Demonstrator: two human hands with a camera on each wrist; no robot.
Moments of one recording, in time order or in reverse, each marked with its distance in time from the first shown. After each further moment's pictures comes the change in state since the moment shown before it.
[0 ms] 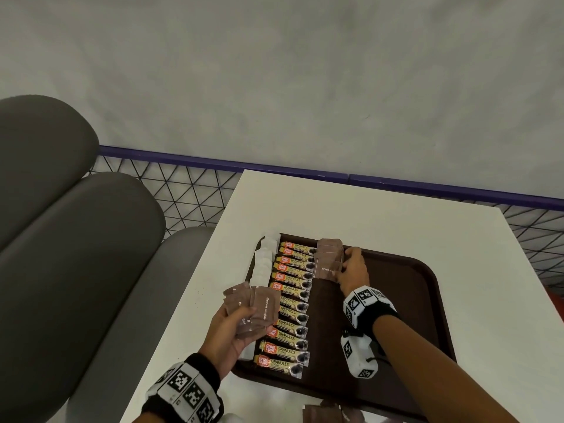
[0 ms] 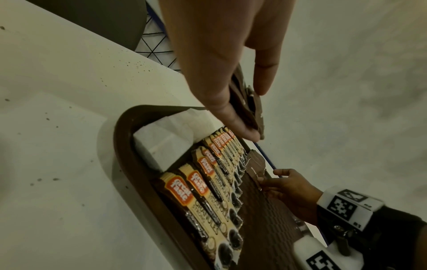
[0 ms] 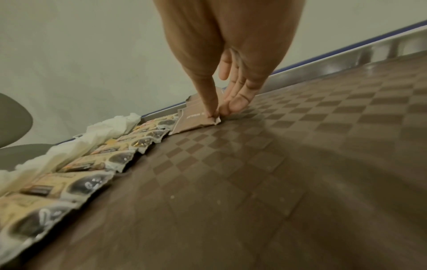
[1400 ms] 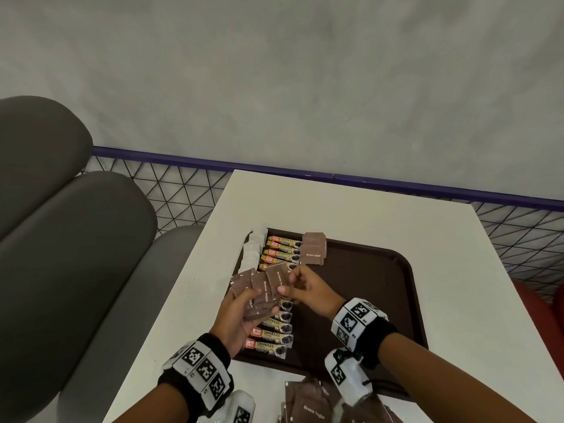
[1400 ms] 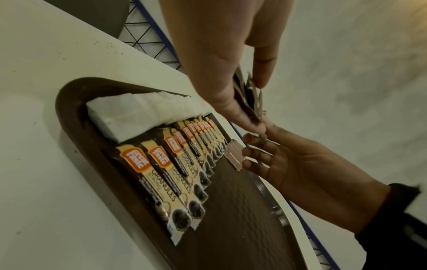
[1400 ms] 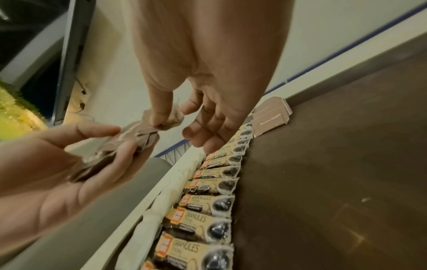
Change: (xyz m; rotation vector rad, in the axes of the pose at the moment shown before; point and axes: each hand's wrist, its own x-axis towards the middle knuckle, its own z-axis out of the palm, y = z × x) left_hand -0.010 -0.010 0.036 -0.058 -0.050 0.030; right_hand -0.082 -0.018 -0.004 0.455 -0.630 -0.246
